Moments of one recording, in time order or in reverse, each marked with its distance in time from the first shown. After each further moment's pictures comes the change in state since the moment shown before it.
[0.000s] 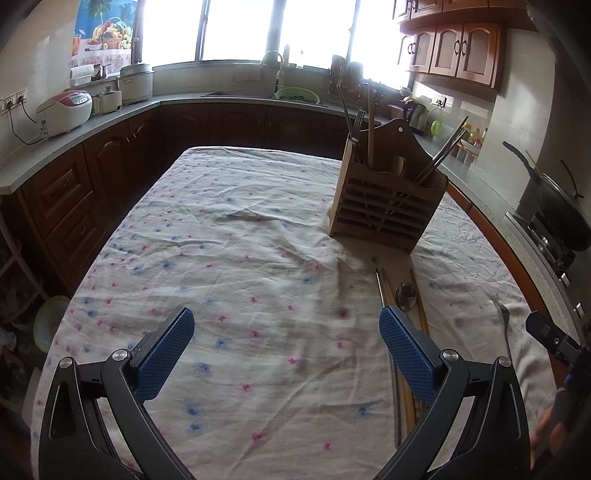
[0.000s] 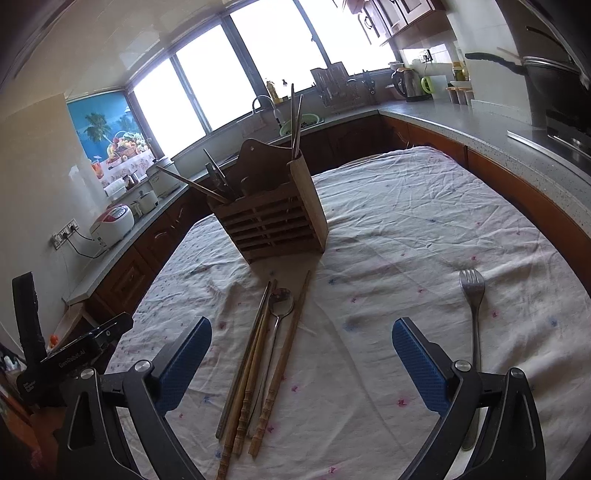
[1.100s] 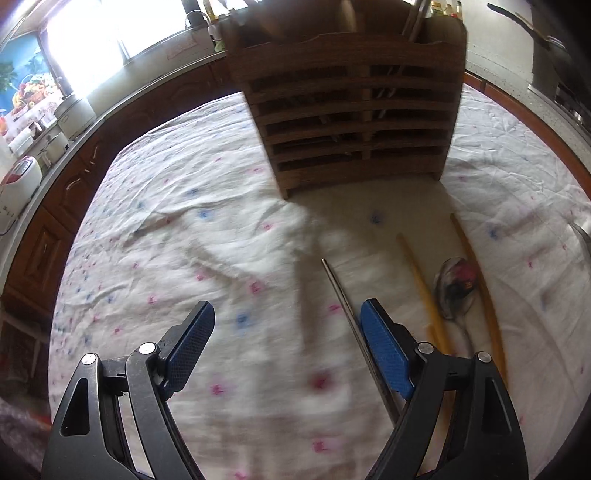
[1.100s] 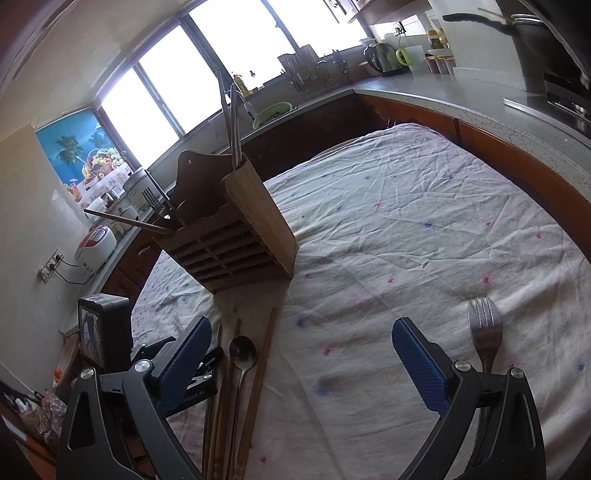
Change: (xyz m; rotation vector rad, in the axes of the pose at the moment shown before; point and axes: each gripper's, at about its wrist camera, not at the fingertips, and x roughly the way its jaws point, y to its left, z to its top) left arm 0.150 -0.075 0.017 0.353 0.234 0.147; right arm 0.065 -0.040 0.045 0.113 0.055 -0.014
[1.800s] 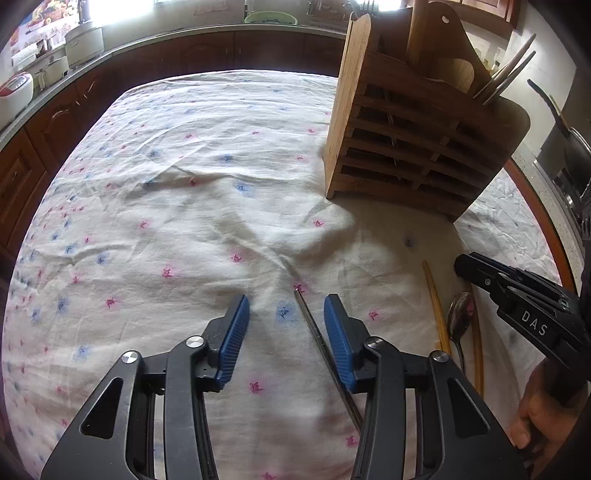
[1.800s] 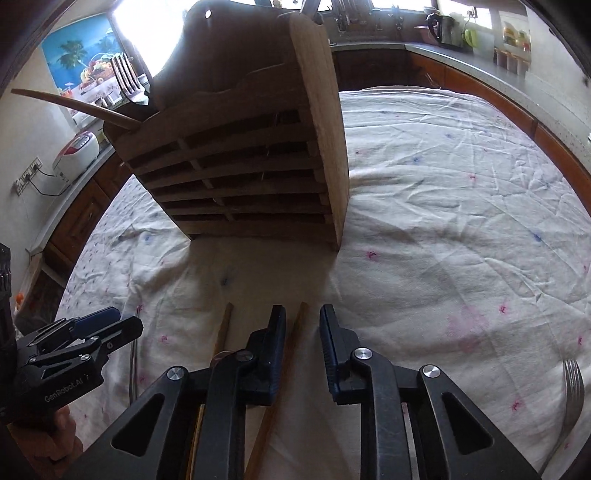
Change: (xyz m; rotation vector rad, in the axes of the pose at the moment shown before) left arm 0.011 0.054 0.002 -0.229 0.048 -0.203; right arm 0.124 0.054 -0.001 -0.251 0.258 -0.101
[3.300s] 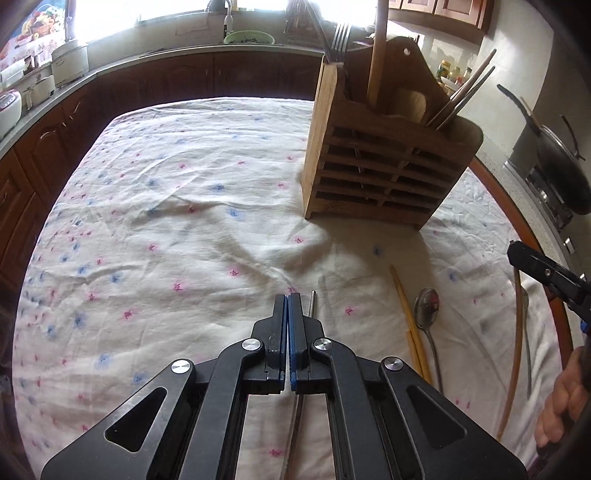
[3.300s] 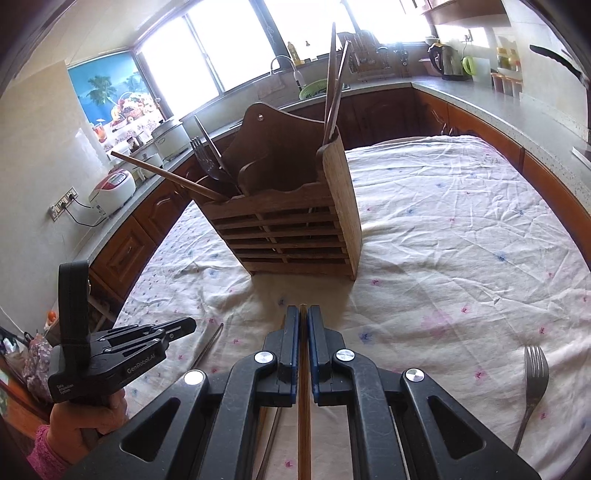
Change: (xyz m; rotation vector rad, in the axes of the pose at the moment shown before) left arm -0.036 0.009 -0.002 0.040 -0.077 -0.103; right arm -0.094 -0.001 -0.011 0.037 -0.171 0.133
